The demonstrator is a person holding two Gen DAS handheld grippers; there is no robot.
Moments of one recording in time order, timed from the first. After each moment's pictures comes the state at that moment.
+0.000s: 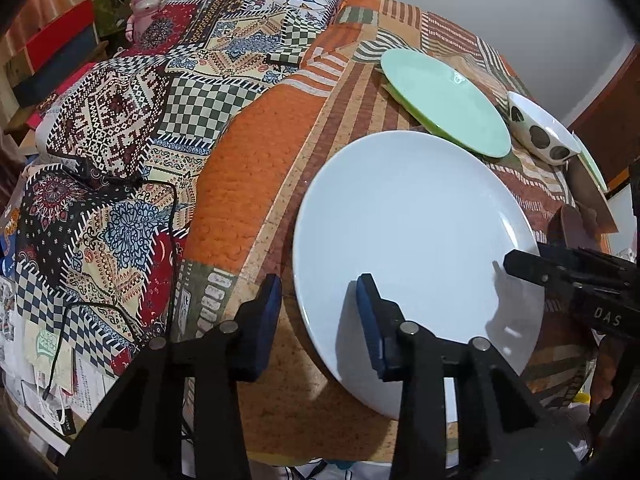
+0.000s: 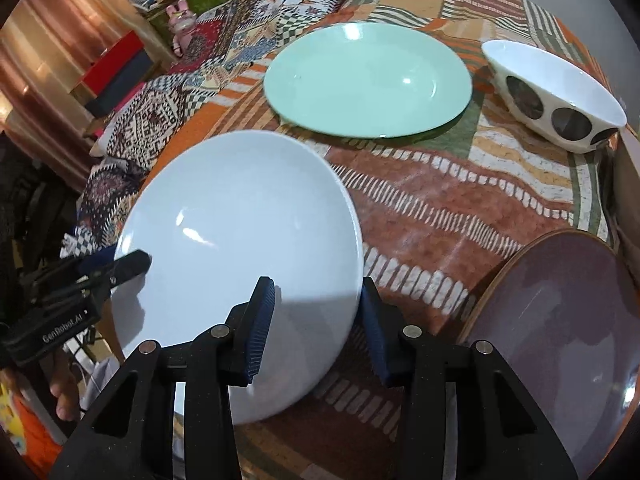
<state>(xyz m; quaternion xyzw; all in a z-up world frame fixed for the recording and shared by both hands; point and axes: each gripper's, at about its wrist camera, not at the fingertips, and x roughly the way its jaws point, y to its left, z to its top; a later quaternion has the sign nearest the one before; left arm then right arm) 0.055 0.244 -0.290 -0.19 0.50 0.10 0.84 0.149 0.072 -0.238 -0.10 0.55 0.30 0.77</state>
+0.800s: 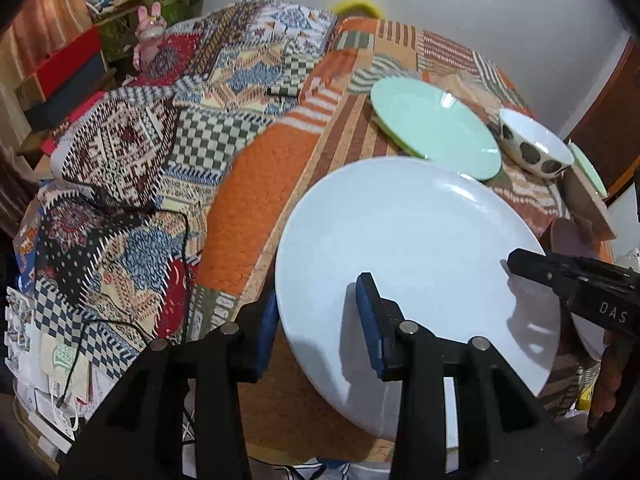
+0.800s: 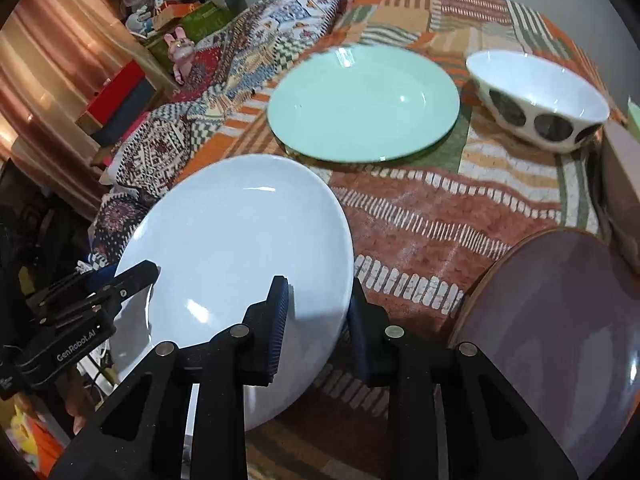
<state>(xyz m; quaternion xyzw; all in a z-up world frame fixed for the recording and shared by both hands) 0.055 0.236 -0.258 -0.17 0.47 0.12 0.86 0.144 0.066 -0.218 -0.05 0.53 0.30 0.79</state>
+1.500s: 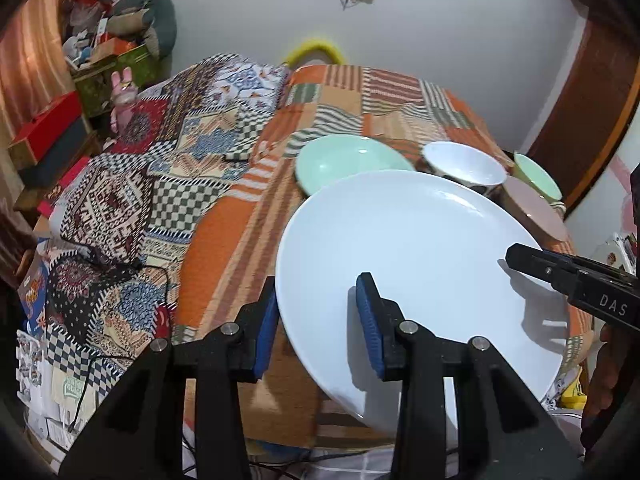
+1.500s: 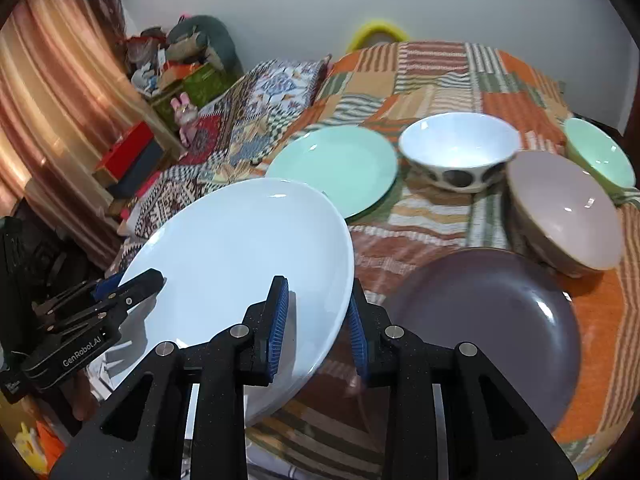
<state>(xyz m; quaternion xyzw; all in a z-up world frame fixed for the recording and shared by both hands) 0.053 0.175 -0.183 -0.12 0.41 0.08 0.90 0.123 0.001 -0.153 0.01 0.45 0.28 0.84</state>
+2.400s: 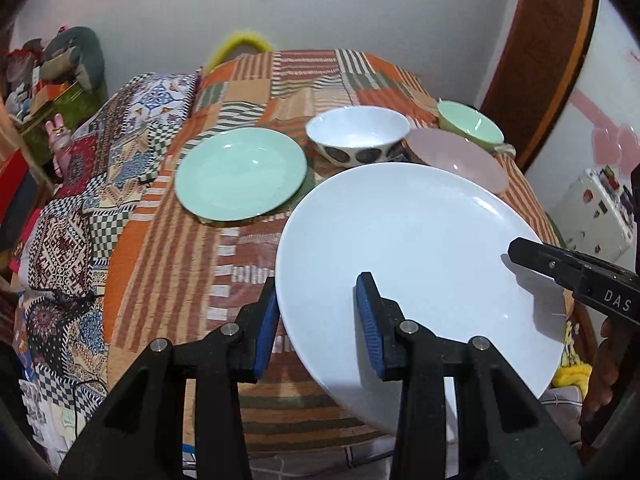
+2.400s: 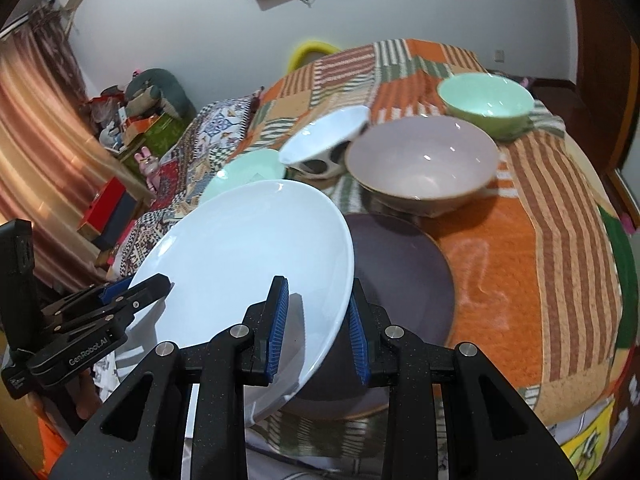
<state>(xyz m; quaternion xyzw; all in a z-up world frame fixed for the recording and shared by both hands) 0.090 0.049 -0.177 -0.05 0.44 -0.01 0.89 0.111 -0.127 -0.156 0.09 0.45 0.22 0.86</state>
